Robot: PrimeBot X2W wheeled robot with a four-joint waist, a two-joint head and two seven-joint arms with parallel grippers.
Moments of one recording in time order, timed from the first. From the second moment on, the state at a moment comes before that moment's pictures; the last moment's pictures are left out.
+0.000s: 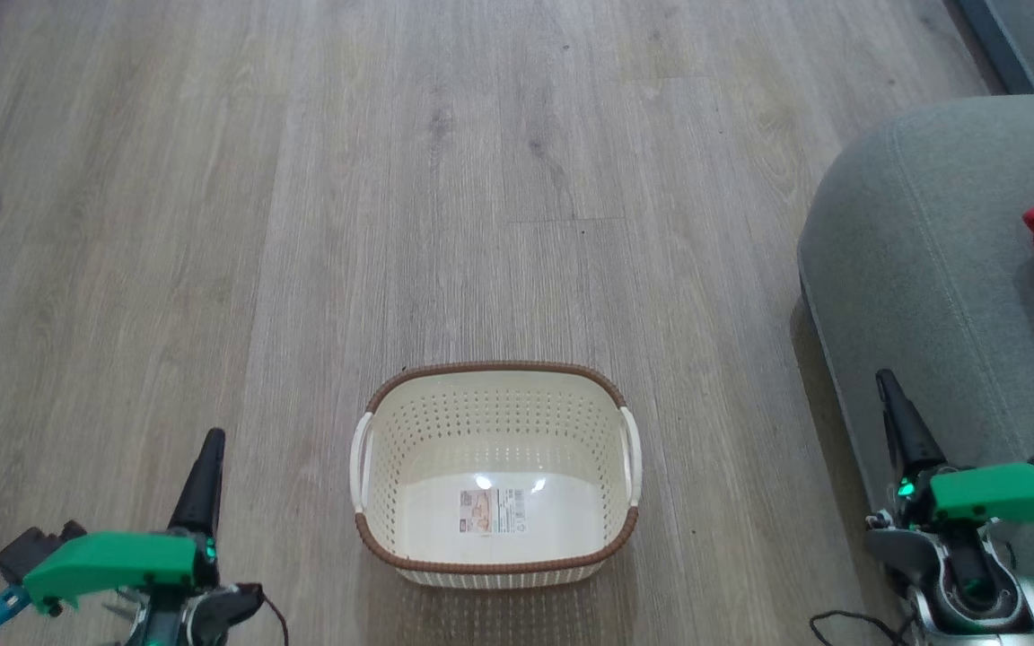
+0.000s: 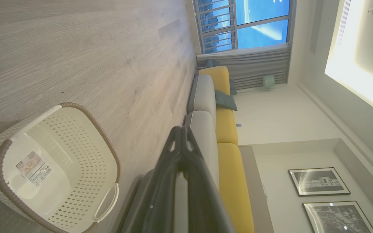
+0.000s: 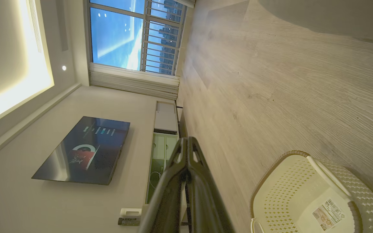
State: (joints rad) left arm -0.05 0.03 0.09 0.31 -1.41 -0.11 0.06; right arm -0.11 -0.06 -0.10 0.33 1.42 0.13 0.06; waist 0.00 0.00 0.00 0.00
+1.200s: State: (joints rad) left arm -0.06 0.03 0.09 0.28 -1.60 -0.12 0.11; right arm -0.09 -0.05 -0.13 0.28 1.60 0.13 0.11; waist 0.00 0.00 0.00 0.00
